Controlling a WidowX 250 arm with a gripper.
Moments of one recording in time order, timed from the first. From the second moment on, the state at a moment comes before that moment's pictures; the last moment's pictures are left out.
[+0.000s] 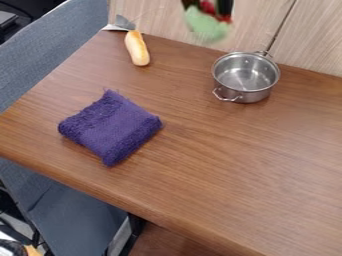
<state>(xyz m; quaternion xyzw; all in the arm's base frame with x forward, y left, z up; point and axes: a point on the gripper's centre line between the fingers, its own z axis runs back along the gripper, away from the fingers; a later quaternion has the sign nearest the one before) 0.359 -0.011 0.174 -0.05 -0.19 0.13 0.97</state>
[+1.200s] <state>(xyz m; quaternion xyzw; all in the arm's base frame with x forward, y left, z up) 0.278 -0.020 0.083 0.01 -0.15 0.02 0.99</state>
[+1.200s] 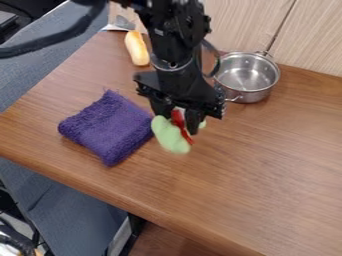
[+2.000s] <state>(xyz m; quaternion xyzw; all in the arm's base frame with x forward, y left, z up) 0.279 -0.018 0.047 0.02 -0.13 0.01 0.99</state>
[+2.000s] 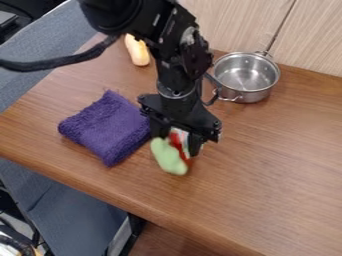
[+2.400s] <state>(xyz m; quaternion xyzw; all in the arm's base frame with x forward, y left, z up) 0.280 -0.017 0.049 0.03 -0.13 0.01 0.99</state>
